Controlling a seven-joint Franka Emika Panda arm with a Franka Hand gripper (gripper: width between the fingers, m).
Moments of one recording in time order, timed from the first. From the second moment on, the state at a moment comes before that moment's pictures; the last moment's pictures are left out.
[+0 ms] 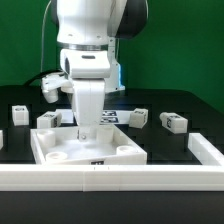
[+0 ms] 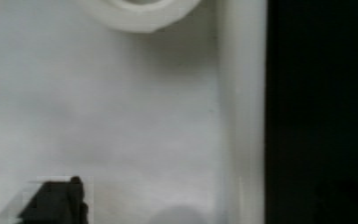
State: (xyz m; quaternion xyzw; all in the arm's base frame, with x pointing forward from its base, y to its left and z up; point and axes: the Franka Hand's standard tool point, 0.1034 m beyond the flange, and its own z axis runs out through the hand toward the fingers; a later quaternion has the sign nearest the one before) arm 0.477 -0.061 0.016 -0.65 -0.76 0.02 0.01
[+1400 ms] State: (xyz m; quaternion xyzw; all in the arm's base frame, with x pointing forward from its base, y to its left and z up) arm 0.474 -0.064 0.009 -0.66 -0.75 0.02 0.01
